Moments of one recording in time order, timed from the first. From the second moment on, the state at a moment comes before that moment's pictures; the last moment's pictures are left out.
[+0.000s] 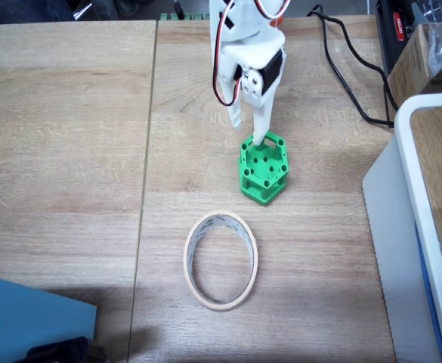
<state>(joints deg) -7.5 150.4 146.1 77.9 -63.2</state>
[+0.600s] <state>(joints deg) -7.6 144.8 148.4 77.9 -62.9</state>
